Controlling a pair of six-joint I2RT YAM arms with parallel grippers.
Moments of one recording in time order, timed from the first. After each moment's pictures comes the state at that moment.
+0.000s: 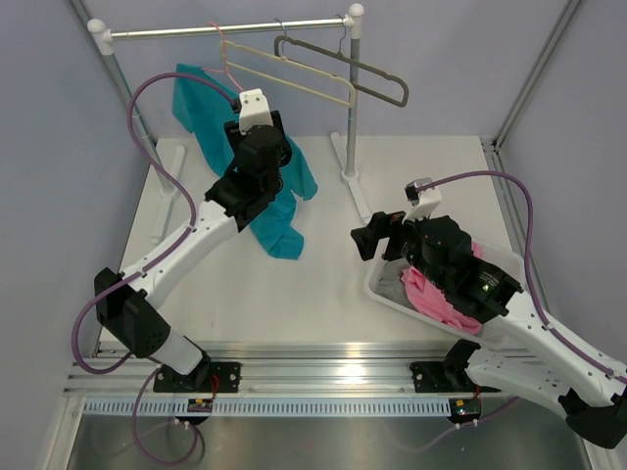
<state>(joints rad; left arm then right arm) -0.64 1.53 1.50 -0.10 -0.86 -0.19 0.82 0.87 0.96 -0.35 0.27 0.42</state>
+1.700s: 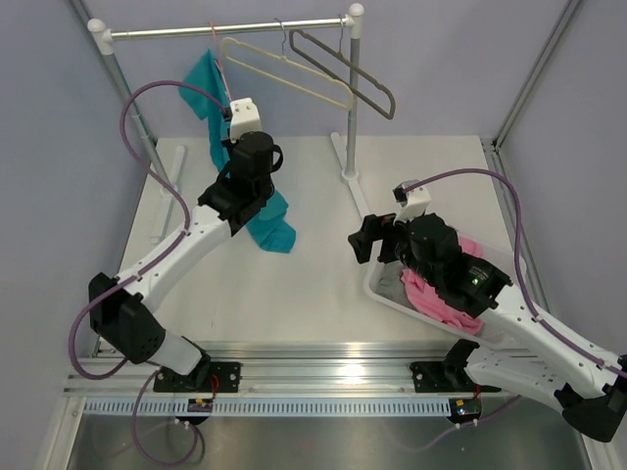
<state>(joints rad) -0.60 1.50 1.41 -0.12 -0.88 -0.19 0.82 0.92 0.96 -0.39 0.27 0.41</state>
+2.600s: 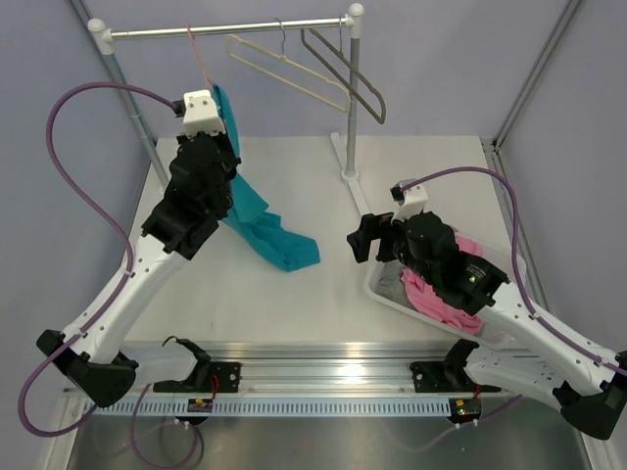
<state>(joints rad) -0.60 1.23 1.44 -0.20 -0.79 -0.05 0.82 0.94 0.97 -0.40 0.27 0.41</state>
